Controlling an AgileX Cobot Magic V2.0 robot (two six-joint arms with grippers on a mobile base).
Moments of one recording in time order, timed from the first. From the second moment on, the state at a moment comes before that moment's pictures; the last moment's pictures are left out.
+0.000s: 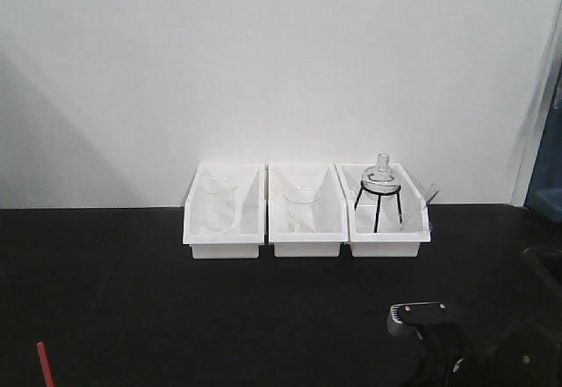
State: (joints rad) left arm -0.07 0.63 -0.71 -0.04 0.62 -0.08; right arm 0.29 1.65 -0.86 0.49 0.38 -0.37
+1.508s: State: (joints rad) left arm -0.07 1.41 -0.88 -0.17 0.49 -0.17; right arm 0.29 1.23 -1.01 0.46 0.54 -0.39
